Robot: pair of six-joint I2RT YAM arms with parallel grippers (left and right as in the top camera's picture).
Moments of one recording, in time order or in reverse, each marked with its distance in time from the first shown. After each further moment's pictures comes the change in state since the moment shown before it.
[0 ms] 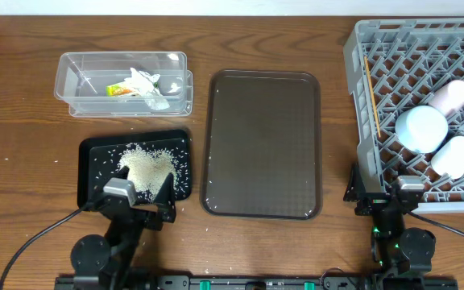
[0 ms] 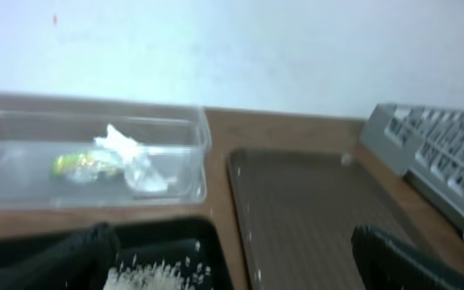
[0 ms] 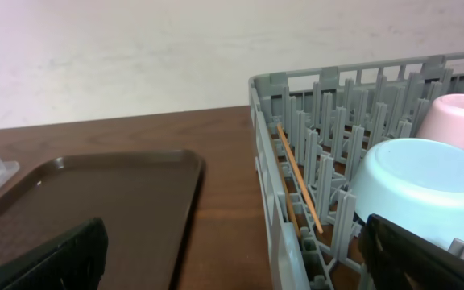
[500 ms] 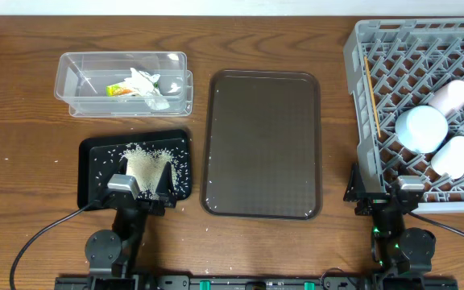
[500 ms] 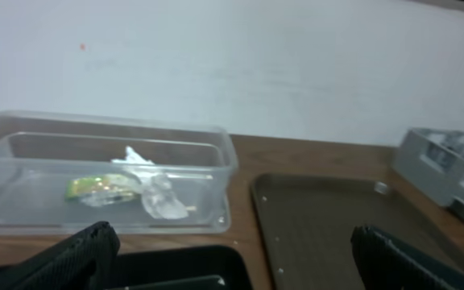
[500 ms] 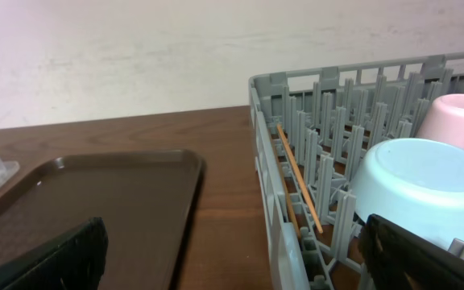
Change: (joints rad) left arm 0.000 -0.018 -0.240 0.337 -0.087 0.000; right arm 0.000 0.000 0.000 0.000 0.000 0.000
